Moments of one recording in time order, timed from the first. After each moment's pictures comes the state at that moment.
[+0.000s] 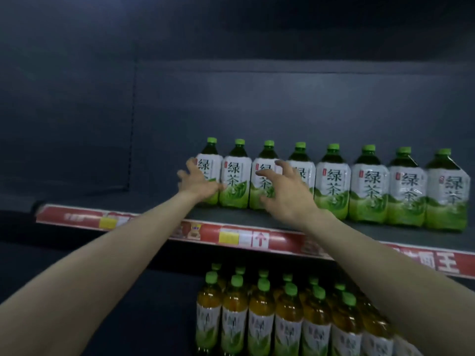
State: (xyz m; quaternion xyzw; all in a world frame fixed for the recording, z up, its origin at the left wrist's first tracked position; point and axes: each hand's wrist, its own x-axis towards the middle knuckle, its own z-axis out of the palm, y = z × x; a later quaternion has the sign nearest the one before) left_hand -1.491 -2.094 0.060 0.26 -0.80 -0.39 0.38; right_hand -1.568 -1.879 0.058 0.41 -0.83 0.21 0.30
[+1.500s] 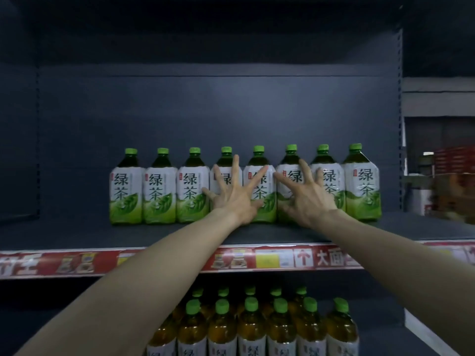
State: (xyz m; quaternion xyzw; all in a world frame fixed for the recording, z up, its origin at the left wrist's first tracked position) left_hand -1.653 -1.894 0.060 0.09 -0.95 -0.02 0.31; right_hand -1.704 -1.715 0.062 0.24 -0.91 0.11 0.31
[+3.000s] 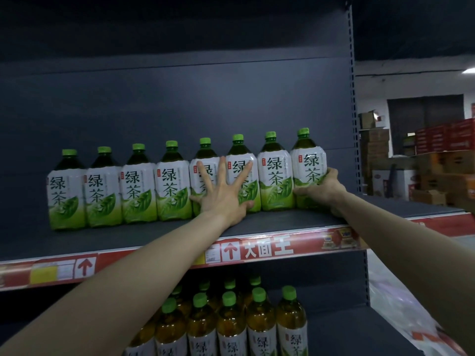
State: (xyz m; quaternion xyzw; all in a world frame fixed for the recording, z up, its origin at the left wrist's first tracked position) left_hand -1.705 -1.801 0.040 0.10 -0.95 -0.01 0.30; right_hand -1.806 -1.573 0.045 0.08 -0.79 0.60 0.12
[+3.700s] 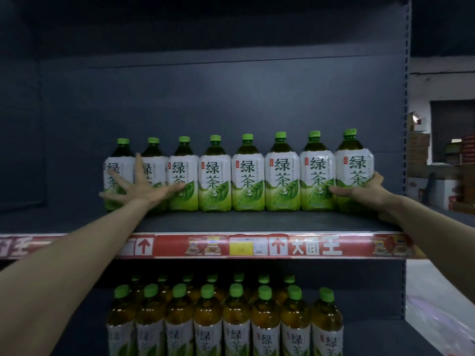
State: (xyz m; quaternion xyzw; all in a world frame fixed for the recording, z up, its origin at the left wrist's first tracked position) left_hand -1.593 -2.019 0.054 0.40 -0.82 -0.22 0.35; right_hand -1.818 -1.576 0.046 0.10 -0.79 0.60 0.10
